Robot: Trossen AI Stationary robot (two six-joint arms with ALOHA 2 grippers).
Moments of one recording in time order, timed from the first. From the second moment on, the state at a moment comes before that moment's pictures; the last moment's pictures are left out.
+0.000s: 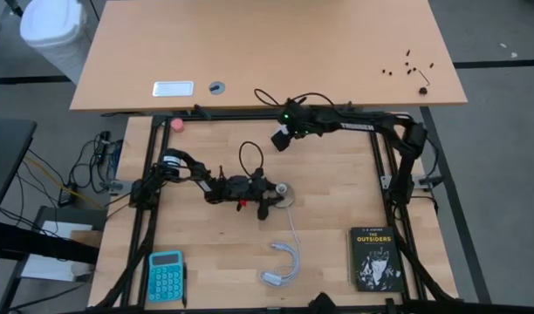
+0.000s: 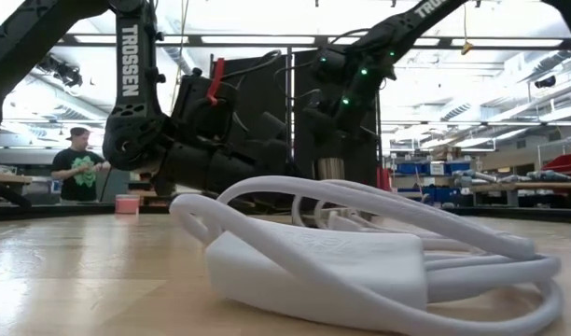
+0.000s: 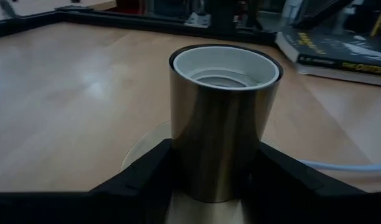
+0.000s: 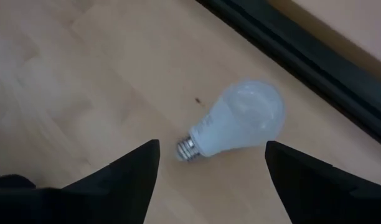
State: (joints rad) left arm 0.05 2.22 0.72 1.25 -0.07 -0.12; right arm -0.48 1.85 1.38 -0.53 0.13 0.33
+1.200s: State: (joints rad) left arm -0.06 2.22 0.71 1.26 0.04 0.08; right arm -0.34 1.93 1.43 -0.44 0.11 0.27
